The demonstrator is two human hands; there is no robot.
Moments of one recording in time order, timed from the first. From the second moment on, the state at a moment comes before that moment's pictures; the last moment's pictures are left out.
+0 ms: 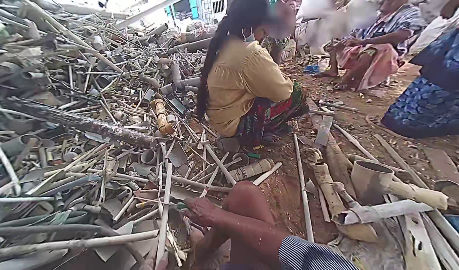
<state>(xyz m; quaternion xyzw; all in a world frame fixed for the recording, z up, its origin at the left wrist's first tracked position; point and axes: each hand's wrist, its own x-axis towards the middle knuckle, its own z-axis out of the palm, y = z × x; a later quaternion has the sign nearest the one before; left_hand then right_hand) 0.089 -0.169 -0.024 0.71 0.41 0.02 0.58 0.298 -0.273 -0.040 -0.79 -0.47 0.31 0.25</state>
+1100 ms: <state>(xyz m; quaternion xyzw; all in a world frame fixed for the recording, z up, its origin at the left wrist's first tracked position) 0.099 -0.137 -0.007 0.76 0.48 -0.15 0.41 0.258 -0.279 -0.046 -0.81 -0.54 0.23 0.06</state>
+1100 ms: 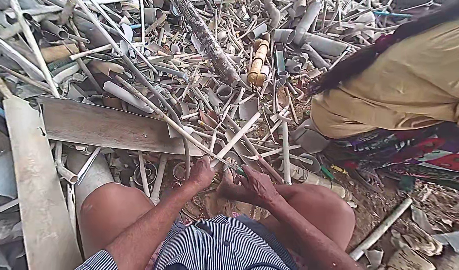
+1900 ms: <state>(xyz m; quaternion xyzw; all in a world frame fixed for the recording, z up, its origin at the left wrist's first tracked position) 0.088 -0.117 -0.048 0.75 0.40 -0.16 0.51 0.262 -0.271 -0.053 -0.82 -0.47 0.33 -0.04</state>
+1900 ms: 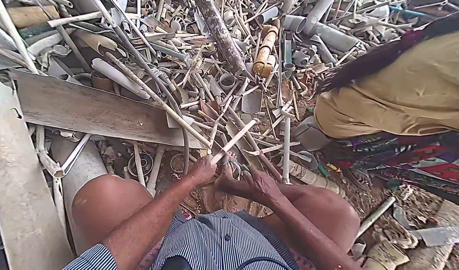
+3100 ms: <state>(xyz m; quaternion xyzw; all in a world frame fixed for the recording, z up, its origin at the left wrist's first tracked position) 0.108 -0.139 -0.035 0.77 0.47 0.01 0.43 0.263 -0.272 -0.045 -0.81 -0.46 0.37 0.04</state>
